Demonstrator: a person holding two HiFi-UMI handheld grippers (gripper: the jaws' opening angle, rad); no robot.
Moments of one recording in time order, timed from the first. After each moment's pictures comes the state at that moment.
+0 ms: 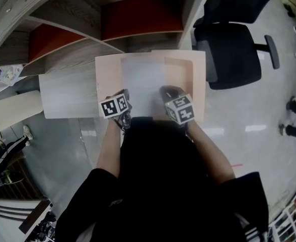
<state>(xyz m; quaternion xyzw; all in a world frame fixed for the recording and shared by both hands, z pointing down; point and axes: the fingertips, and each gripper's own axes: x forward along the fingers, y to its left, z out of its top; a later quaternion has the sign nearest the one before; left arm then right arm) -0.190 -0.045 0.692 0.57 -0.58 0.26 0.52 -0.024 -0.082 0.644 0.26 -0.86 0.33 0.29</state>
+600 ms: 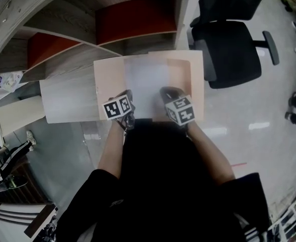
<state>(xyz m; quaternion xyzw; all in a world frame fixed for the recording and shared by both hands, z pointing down) -0.168 -0.058 0.689 0.59 -0.57 0.25 0.51 -0.015 -0.084 0.644 0.28 -0.86 0.33 0.28</state>
